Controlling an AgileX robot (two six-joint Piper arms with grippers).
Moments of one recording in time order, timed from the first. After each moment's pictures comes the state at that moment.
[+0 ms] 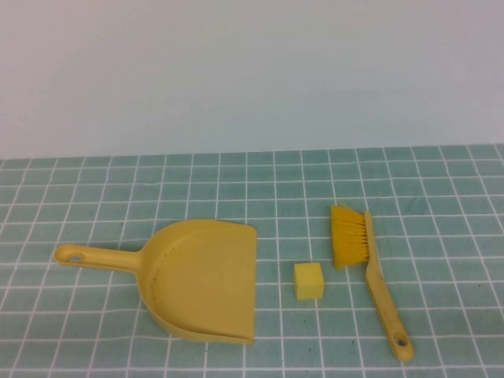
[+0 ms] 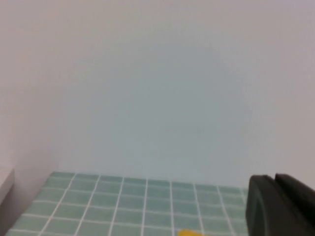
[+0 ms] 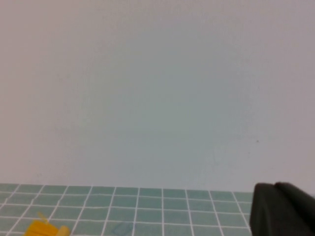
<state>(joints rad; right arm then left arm) 0.00 -0.01 0.03 -0.02 -0.02 -0.02 -0.04 -0.03 0.03 -0.26 -0.07 0.04</state>
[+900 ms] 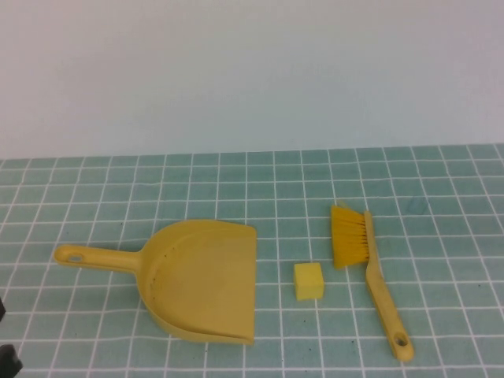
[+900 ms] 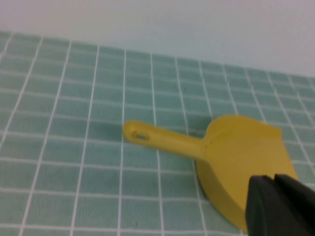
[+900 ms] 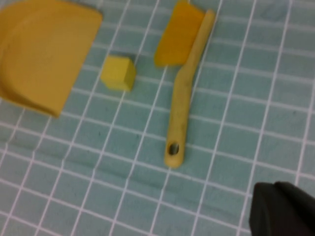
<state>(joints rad) 0.00 0.89 -0.87 0.42 1.04 -0.34 -0.04 0.46 -0.40 -0.37 0.42 0.06</state>
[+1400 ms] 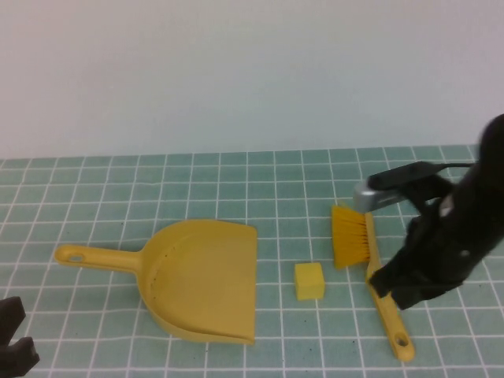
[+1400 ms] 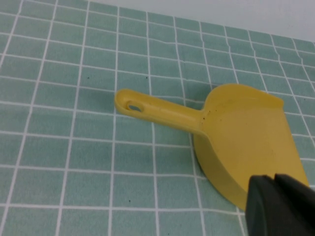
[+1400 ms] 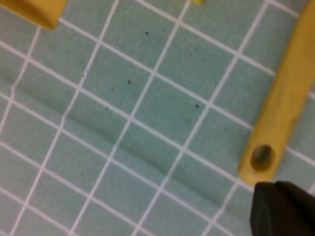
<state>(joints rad) 0.47 1.63 -1.15 0.21 1.01 -0.11 -0.04 0.57 -0.41 -0.44 0.44 0.13</state>
